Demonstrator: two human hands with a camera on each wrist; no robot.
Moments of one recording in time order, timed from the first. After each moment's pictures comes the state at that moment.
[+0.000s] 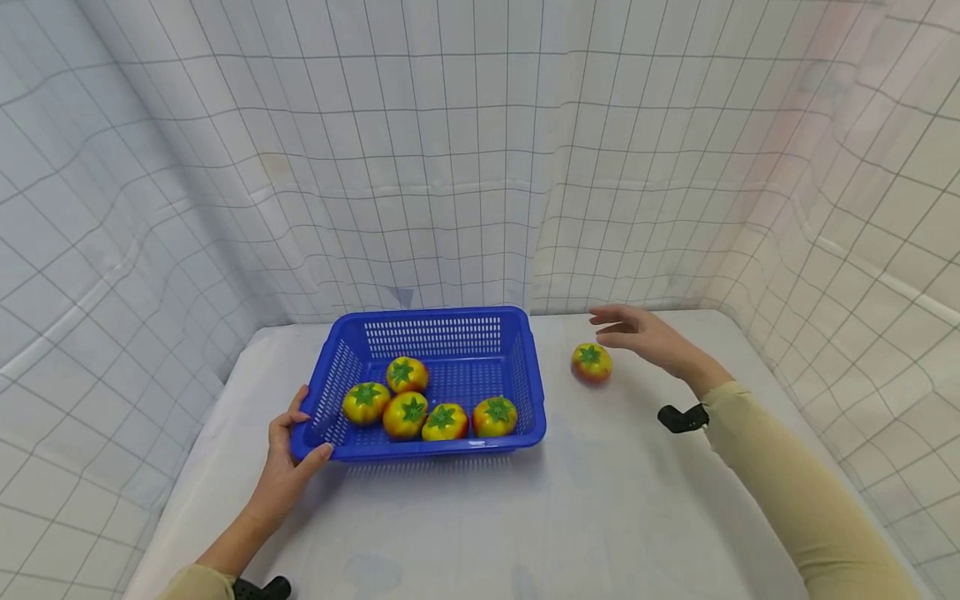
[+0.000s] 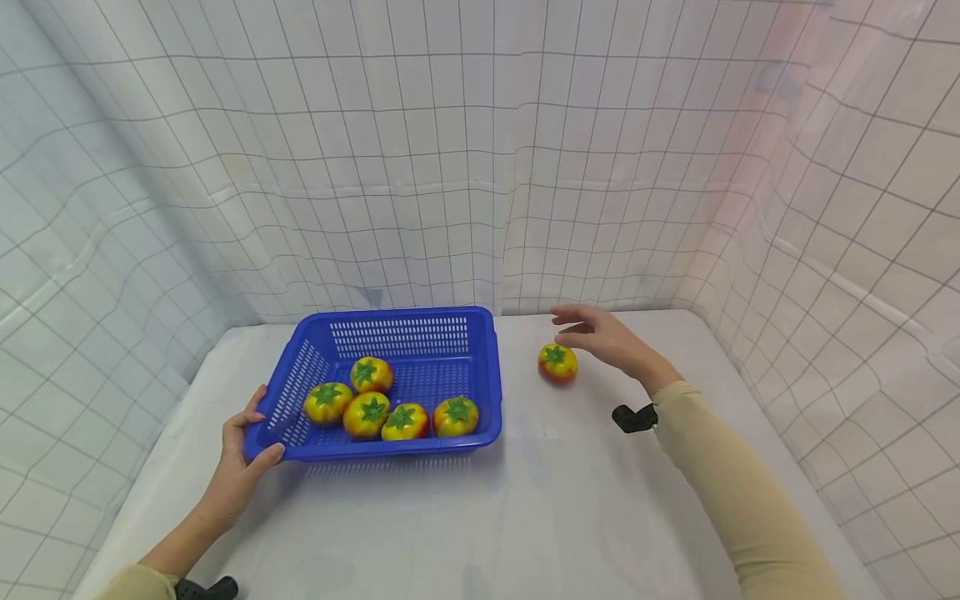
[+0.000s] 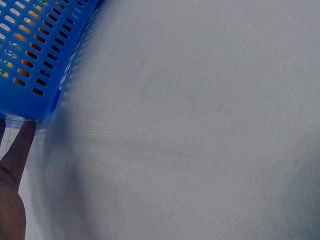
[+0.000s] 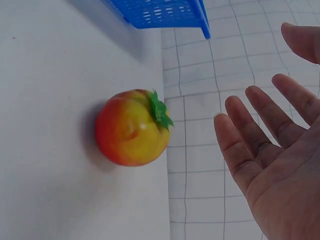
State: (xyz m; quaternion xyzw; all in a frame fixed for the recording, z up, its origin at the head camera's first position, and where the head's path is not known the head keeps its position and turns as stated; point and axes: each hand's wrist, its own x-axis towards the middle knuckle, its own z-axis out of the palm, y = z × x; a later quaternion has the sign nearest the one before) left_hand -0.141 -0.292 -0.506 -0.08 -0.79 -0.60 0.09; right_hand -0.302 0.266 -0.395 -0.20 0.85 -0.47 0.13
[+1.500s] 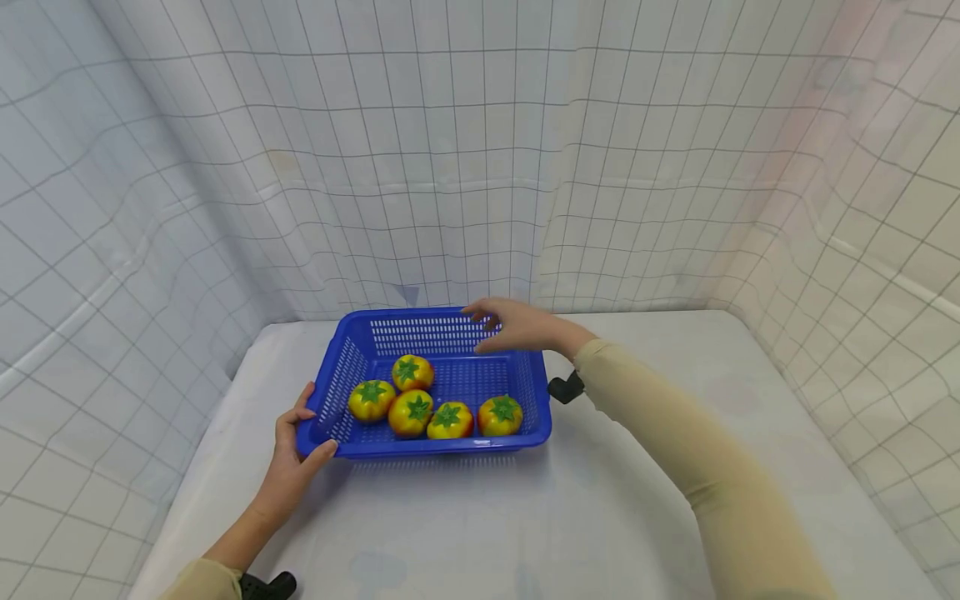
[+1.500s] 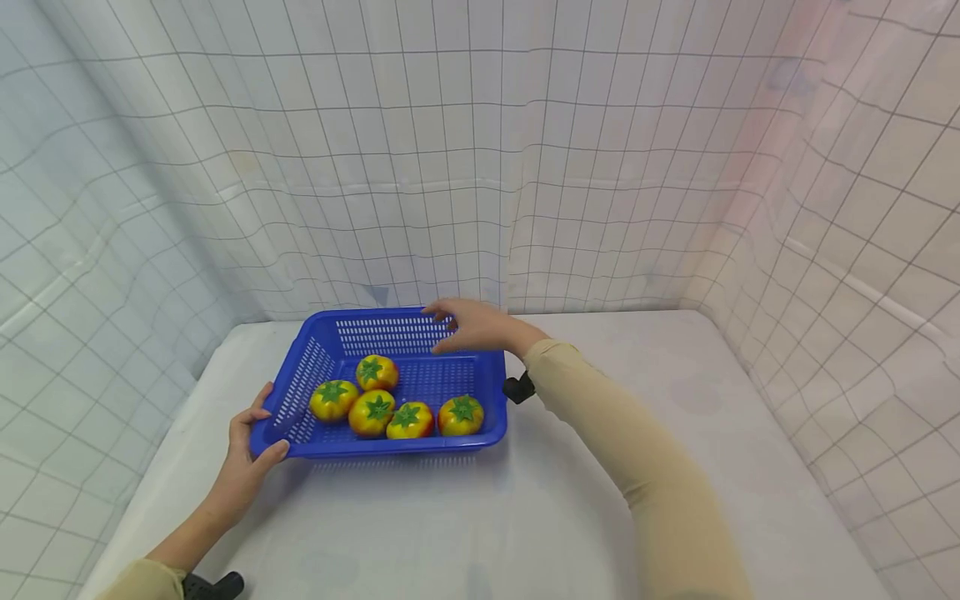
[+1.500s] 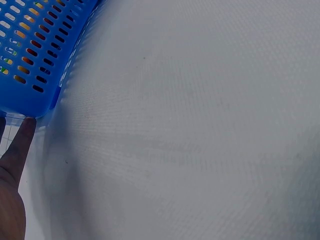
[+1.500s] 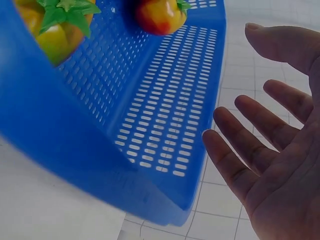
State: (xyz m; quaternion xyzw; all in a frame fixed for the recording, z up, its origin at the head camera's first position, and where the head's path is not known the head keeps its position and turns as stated) left_hand -0.142 -0.292 -0.507 -0.08 -0.79 -0.60 0.09; right_hand -0.328 0.080 -0.368 -0.36 0.86 -0.32 0.17
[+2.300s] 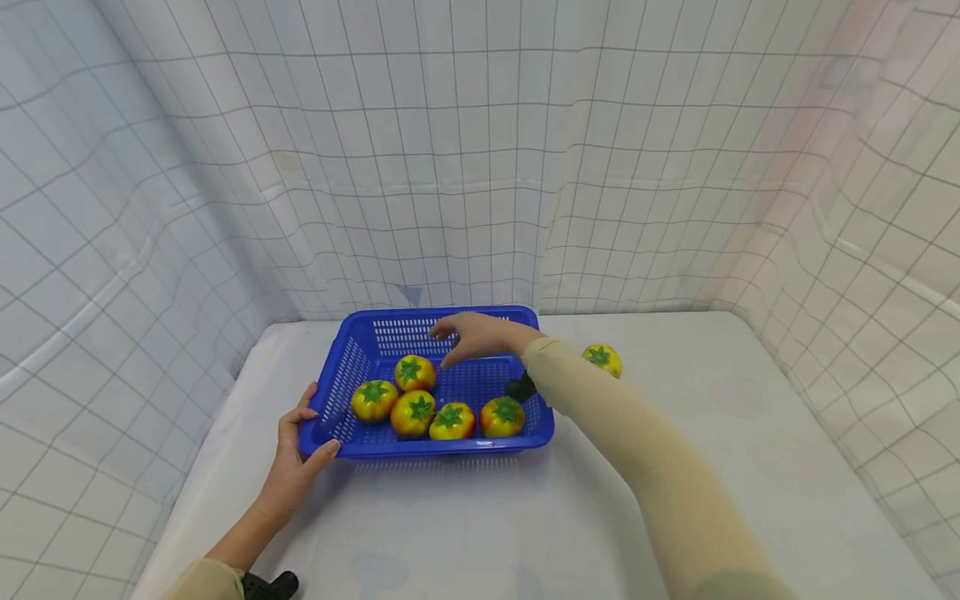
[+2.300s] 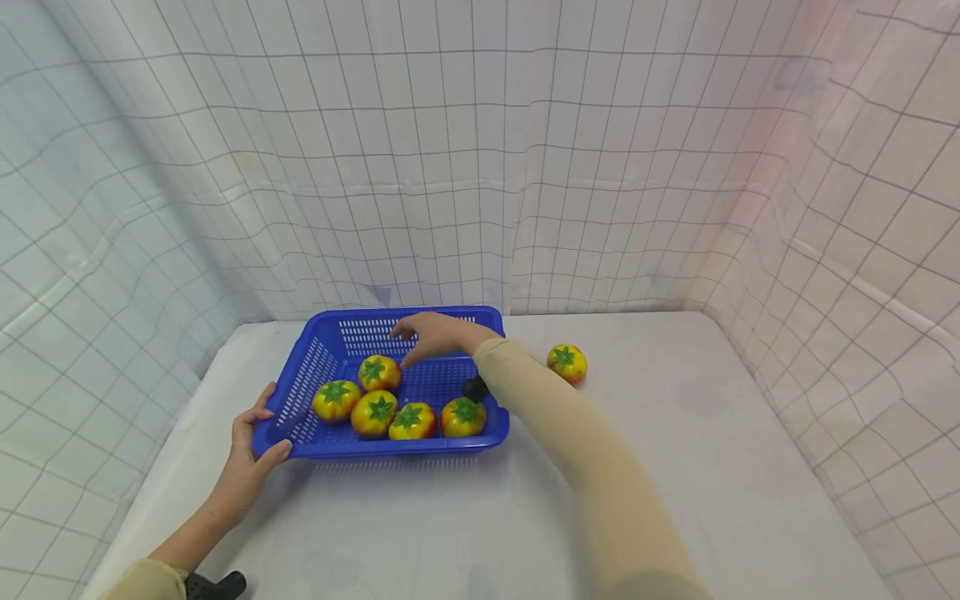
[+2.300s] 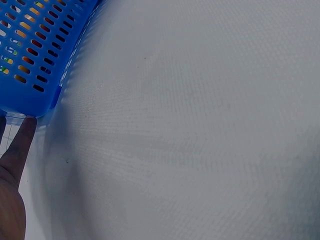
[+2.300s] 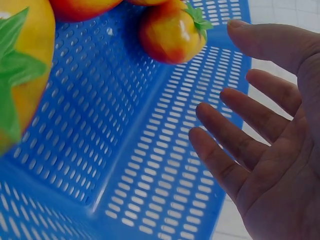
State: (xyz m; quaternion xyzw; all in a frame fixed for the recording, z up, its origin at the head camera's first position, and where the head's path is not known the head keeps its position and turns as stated) left_hand -0.142 -0.292 -0.507 -0.08 -0.78 -0.62 0.09; right_hand -0.338 0.015 -0.387 -0.38 0.85 -0.29 0.24
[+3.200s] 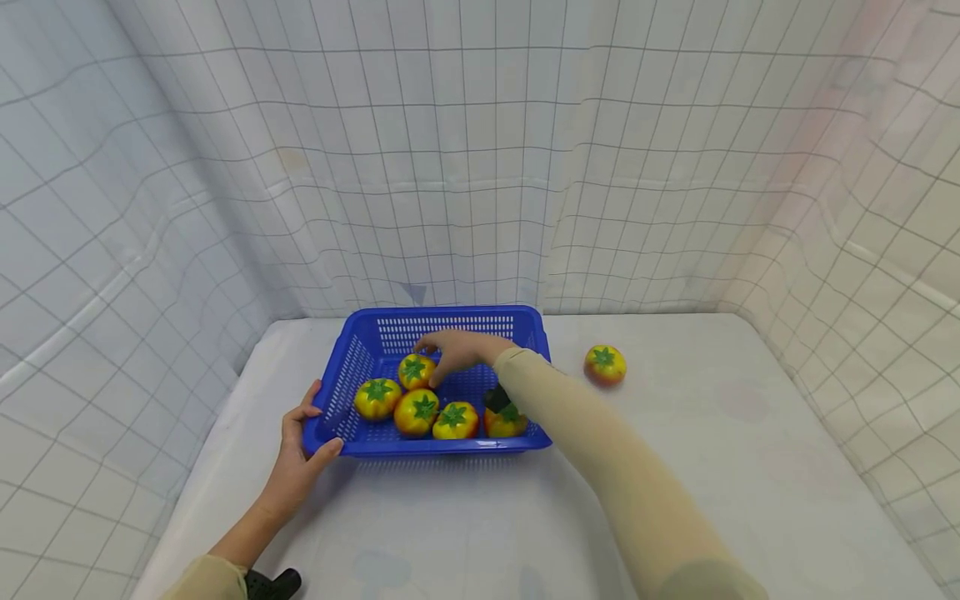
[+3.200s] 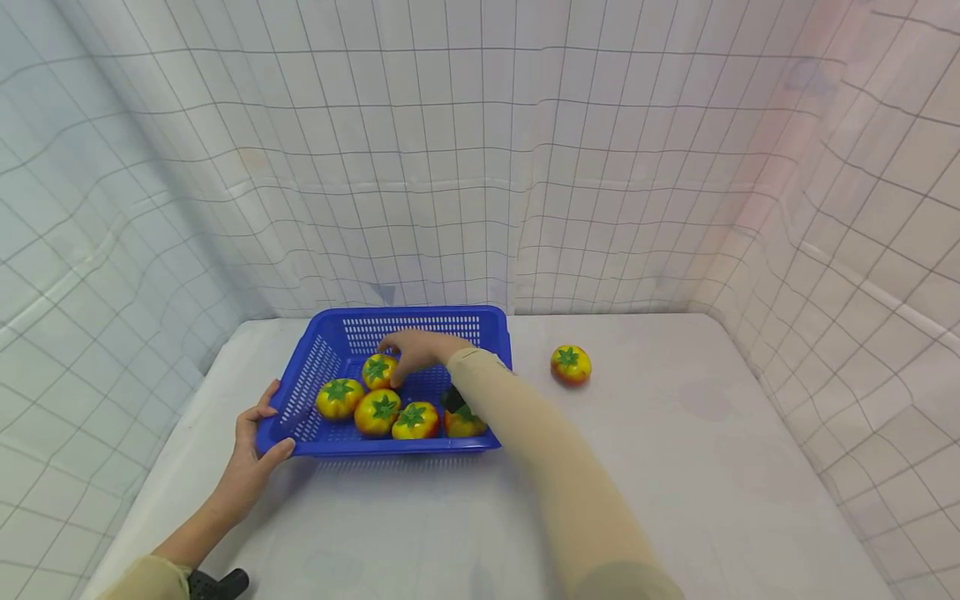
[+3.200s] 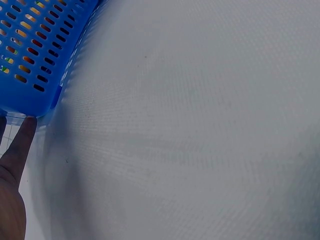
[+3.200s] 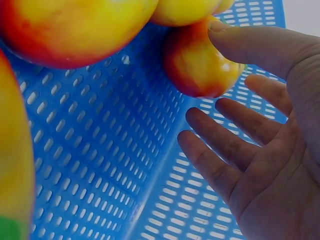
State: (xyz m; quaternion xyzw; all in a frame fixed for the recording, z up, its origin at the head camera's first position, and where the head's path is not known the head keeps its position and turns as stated) left_hand -0.142 -0.294 -0.507 -0.09 -0.78 -0.61 0.10; right_hand -0.338 -0.026 -0.412 -0.37 0.85 -0.25 0.28
